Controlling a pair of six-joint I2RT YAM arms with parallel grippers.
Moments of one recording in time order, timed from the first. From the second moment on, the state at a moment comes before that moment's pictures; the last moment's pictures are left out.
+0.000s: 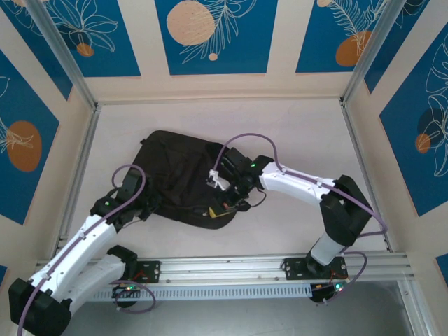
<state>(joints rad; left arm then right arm) -0.42 0.83 0.64 -0.77 -0.07 -1.18 0.80 1.61 1.14 -0.79 -0.76 0.36</state>
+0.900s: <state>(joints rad) -0.38 1.53 1.29 -0.91 0.01 -0.68 0.89 1.49 1.19 -0.83 -0.65 0.46</state>
